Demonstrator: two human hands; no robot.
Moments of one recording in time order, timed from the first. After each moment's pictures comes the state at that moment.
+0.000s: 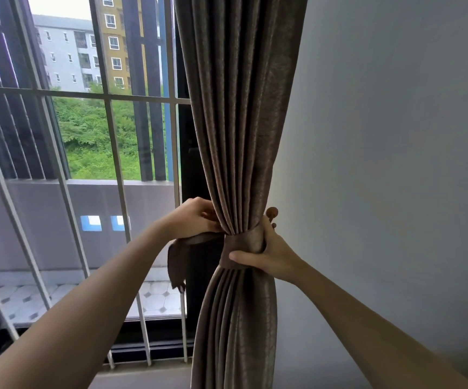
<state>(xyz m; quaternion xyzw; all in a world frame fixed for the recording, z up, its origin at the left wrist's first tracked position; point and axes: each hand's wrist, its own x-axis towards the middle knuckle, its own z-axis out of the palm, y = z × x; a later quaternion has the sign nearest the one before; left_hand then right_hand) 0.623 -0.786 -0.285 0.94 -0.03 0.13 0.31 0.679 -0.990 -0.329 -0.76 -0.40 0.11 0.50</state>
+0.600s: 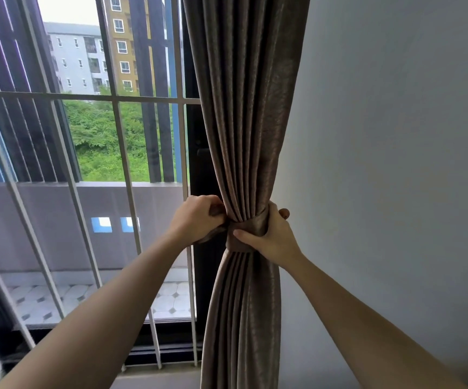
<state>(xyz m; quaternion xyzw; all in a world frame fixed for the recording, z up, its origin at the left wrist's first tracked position) 0.635 -0.779 -0.294 0.94 0.07 0.26 0.23 0.698 -0.953 -0.326 -0.79 -0.34 -0.04 0.51</state>
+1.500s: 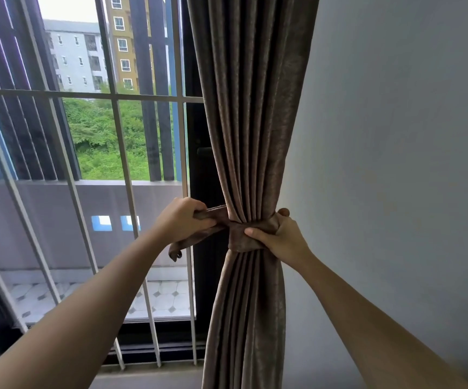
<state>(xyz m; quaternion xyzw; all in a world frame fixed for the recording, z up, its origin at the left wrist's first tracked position) 0.621 -0.759 -0.289 0.96 0.06 0.21 0.19 0.705 -0.970 -0.322 -0.77 -0.33 0.01 0.54</state>
